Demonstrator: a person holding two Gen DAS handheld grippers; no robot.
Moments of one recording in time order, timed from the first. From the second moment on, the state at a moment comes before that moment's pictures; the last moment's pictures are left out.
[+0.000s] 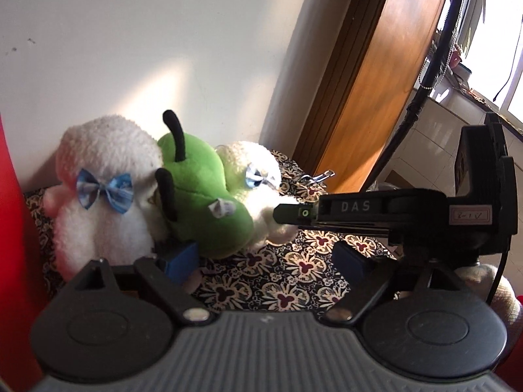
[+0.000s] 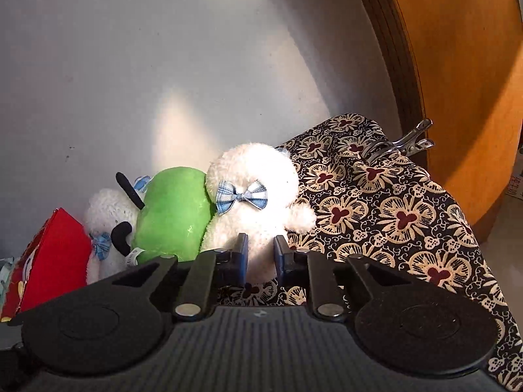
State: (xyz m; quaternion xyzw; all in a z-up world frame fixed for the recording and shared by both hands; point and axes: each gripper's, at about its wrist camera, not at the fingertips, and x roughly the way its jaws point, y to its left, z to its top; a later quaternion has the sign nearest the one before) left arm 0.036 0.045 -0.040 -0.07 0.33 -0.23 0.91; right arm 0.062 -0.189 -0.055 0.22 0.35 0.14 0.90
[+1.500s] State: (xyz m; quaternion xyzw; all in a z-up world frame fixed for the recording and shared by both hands) left arm -0.076 0.049 -0.013 -0.03 0.30 -0.28 0.91; right arm -0.080 -0.187 -0.034 0.36 0.28 0.24 0.86
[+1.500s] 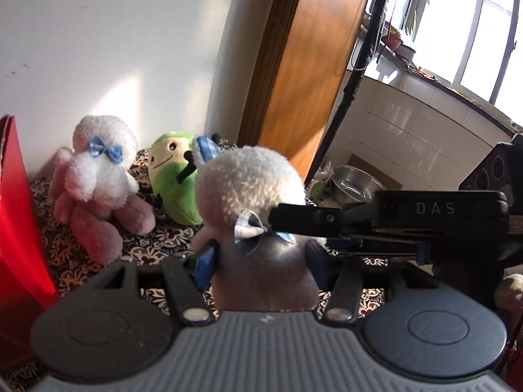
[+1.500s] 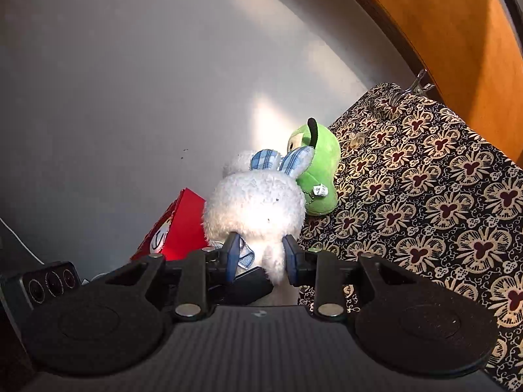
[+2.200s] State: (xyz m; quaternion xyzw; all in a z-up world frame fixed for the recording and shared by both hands) left arm -0.139 0.241 0.061 -0.07 0.18 -0.07 0.98; right arm -0.045 0.031 0.051 0.25 0.25 0.45 0.82
